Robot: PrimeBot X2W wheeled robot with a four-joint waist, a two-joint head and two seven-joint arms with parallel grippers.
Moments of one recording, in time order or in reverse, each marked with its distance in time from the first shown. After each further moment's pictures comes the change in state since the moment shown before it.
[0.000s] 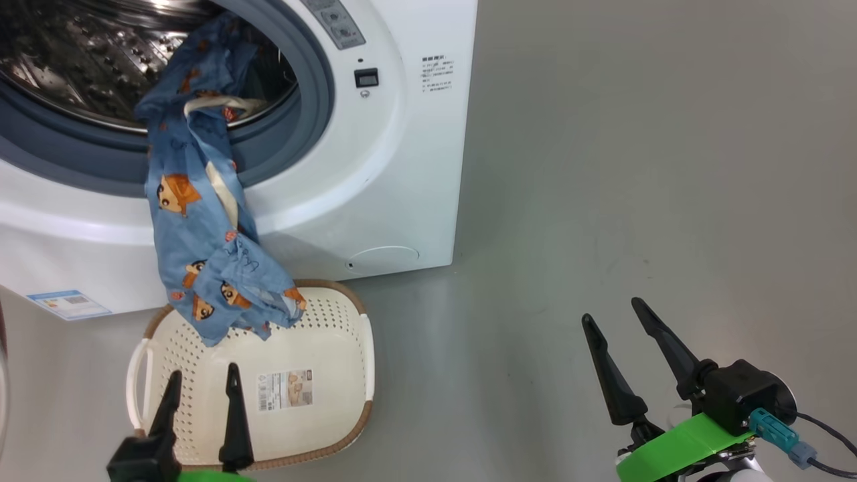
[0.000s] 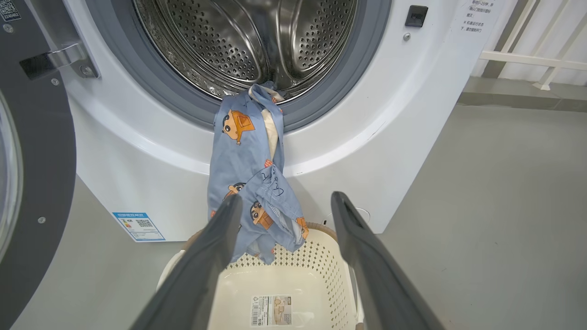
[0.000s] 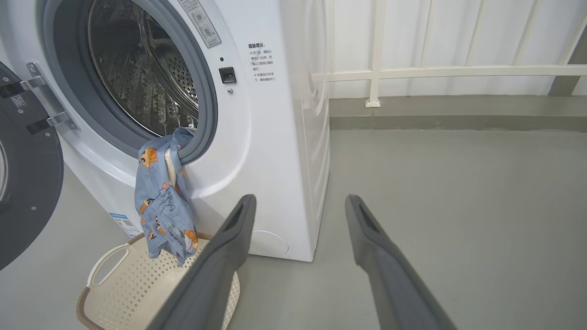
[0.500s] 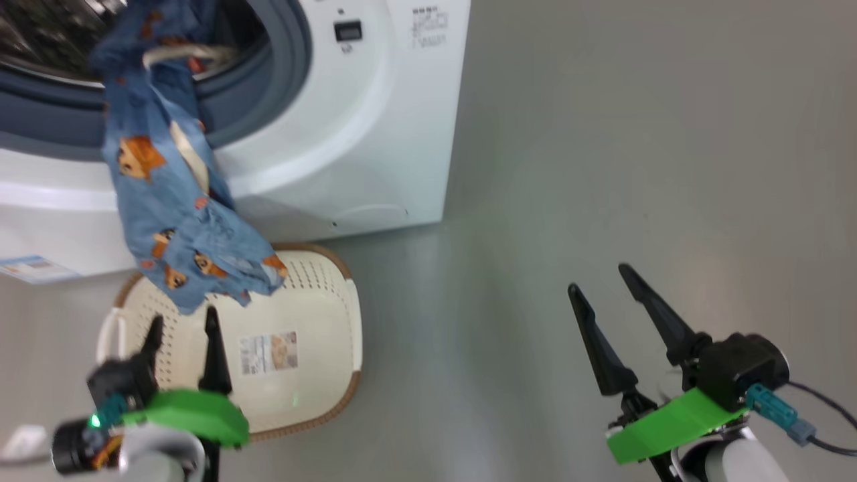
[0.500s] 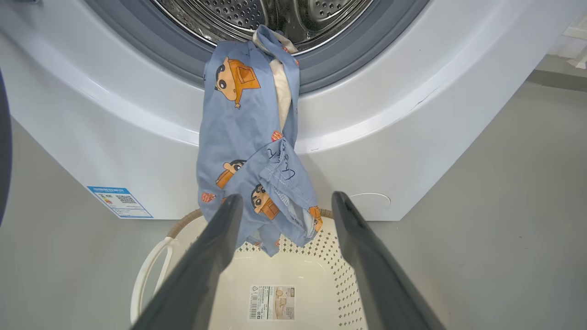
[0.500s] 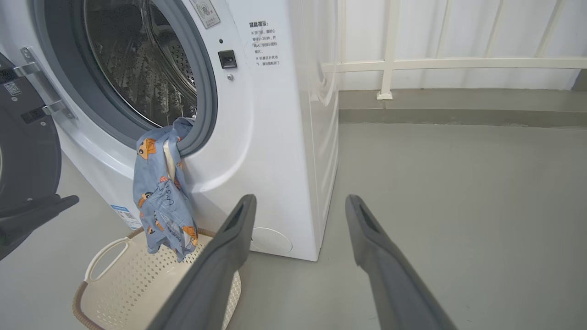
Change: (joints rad) left arm -0.243 -0.019 0.024 0.279 -0.068 -0.077 0.002; right arm -0.065 -0.019 0.039 -0.023 0.005 0.000 -0.008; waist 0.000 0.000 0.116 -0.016
